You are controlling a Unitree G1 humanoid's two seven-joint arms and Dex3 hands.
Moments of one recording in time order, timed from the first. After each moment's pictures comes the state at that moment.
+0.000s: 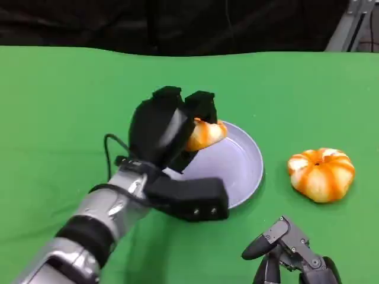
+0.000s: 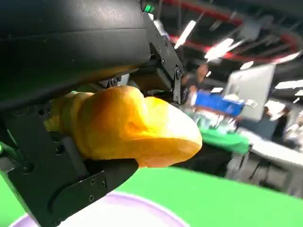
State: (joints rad) left arm -0.74 0.03 -0.50 0.97 0.82 -0.37 0.69; right arm 0.47 0.04 0.32 -0.22 -0.38 -0.44 -0.21
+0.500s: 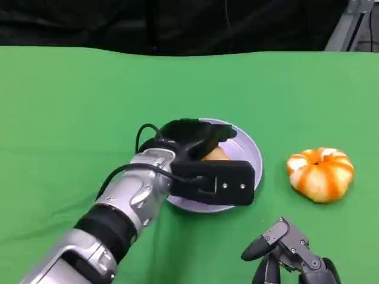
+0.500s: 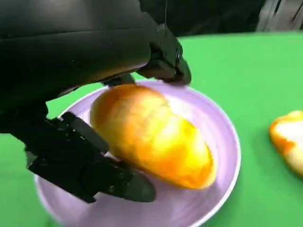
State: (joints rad) left arm -0.77 0.01 -0.58 0.79 0.75 -0.01 -0.09; right arm 0.48 0.04 0.32 -0.22 -0.38 -0.44 -0.21
